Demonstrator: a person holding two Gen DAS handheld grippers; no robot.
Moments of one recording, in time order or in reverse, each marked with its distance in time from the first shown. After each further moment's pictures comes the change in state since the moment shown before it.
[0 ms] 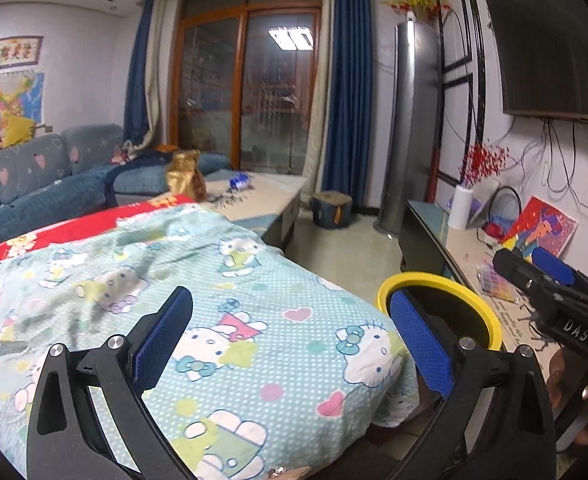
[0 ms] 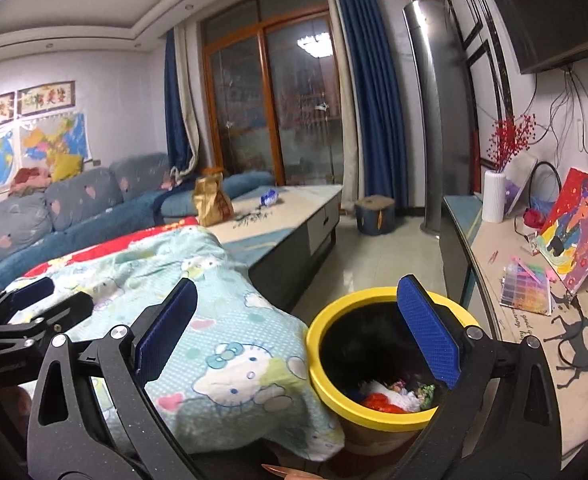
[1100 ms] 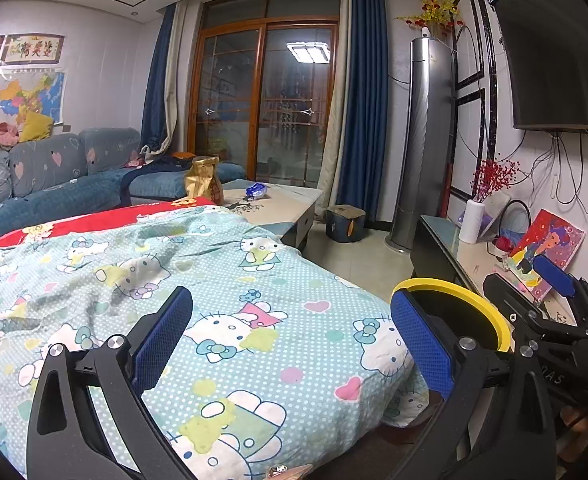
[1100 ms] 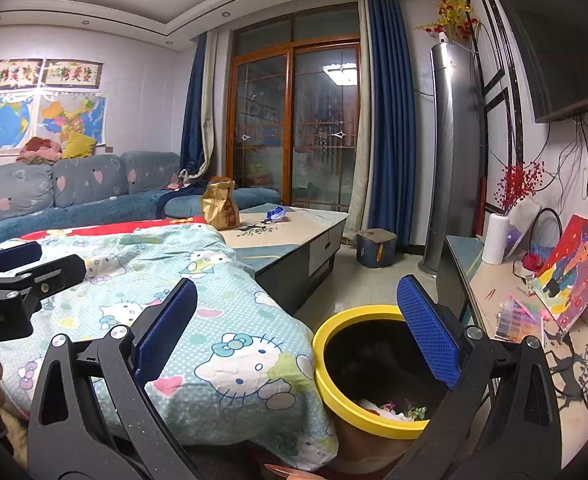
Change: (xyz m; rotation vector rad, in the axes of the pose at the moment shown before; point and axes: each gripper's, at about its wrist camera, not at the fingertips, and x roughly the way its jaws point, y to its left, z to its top) left arm -0.016 0.010 -0.019 -0.038 -0.039 0.036; right arm -0.011 0.028 -0.027 -0.155 -0.087 -0.002
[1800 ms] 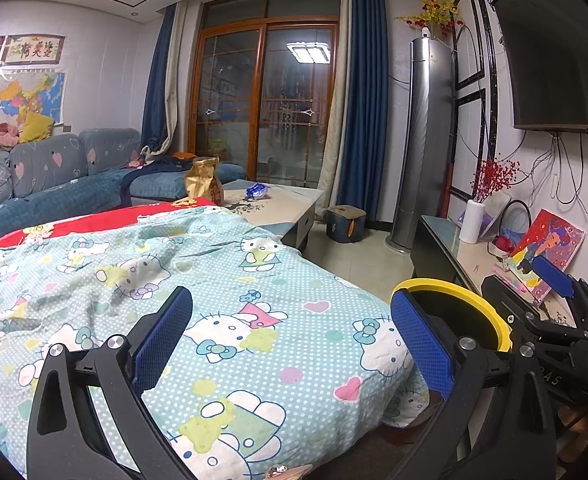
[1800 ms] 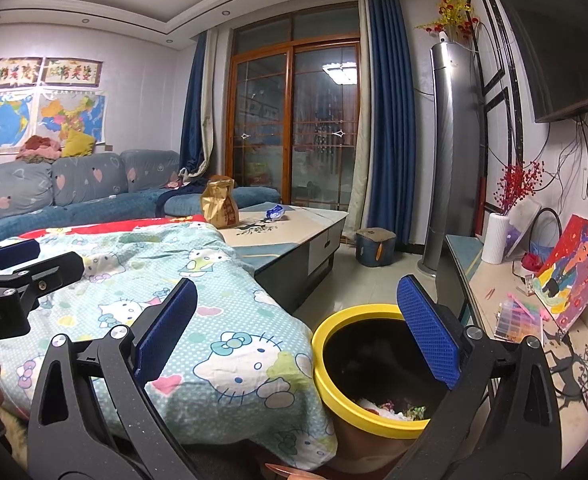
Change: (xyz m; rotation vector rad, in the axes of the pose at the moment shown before) left arm 0.000 -0.001 0.000 0.000 0.000 0.001; right arm 0.001 0.001 -0.002 -0.001 0.002 -0.005
